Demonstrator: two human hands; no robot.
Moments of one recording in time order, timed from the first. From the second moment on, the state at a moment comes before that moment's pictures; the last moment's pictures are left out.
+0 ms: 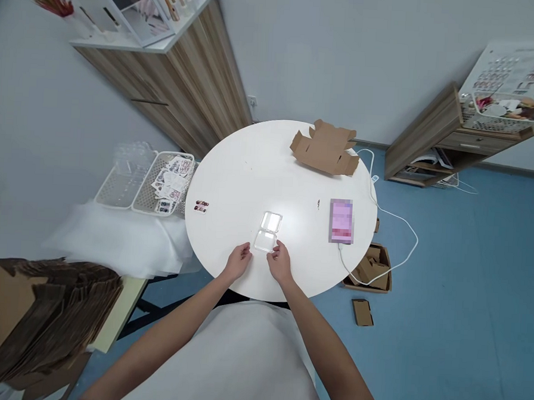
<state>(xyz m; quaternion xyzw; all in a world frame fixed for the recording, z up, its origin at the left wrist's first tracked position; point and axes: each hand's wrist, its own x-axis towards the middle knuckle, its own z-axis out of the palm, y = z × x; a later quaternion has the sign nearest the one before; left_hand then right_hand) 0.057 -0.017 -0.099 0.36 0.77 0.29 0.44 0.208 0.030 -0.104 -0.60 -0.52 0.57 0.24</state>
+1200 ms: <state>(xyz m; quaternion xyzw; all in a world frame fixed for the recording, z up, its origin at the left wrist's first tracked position) -0.227 0.090 -0.084 0.67 0.67 -0.07 0.30 -0.080 0.102 -0.091 -0.60 -0.75 0.28 -0.08</state>
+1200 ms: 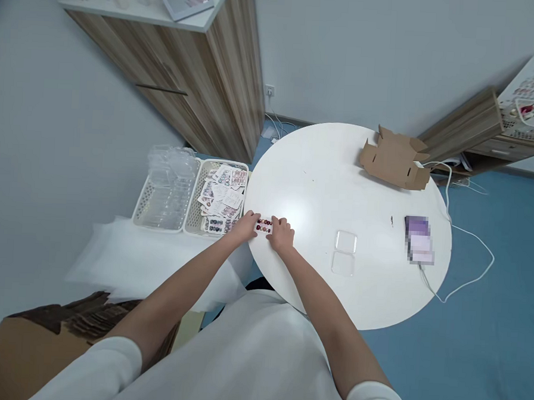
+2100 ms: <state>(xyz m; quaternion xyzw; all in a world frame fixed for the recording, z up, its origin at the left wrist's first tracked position) -0.221 0.064 -0.094 0.62 0.68 0.10 0.37 -0.069 0.080 -0.105 -0.58 -0.72 0.38 0.09</state>
